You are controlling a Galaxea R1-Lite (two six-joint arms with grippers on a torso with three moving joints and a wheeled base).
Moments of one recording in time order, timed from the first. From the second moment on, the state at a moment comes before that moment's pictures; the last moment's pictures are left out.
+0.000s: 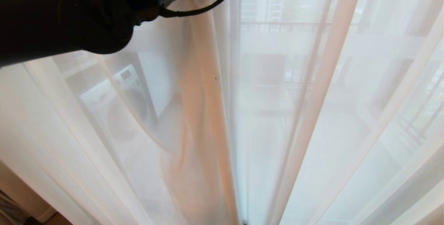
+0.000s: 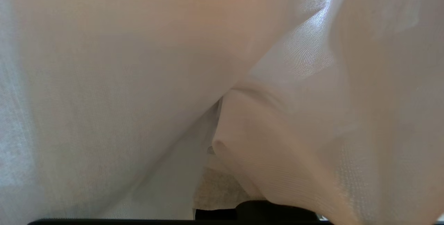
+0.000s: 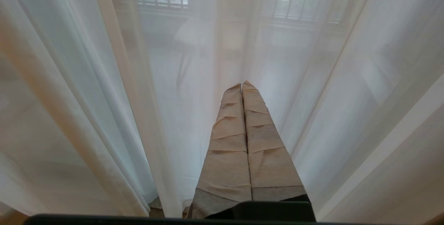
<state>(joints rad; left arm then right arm) -0.62 1.91 -1.87 -0.44 0.31 -0.05 0.00 0.00 0.00 0.00 -0.01 -0.05</state>
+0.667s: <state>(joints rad) -0.52 1.70 -1.52 -0.44 0.33 -0.06 0.00 0.00 0.00 0.00 -0.01 -0.05</state>
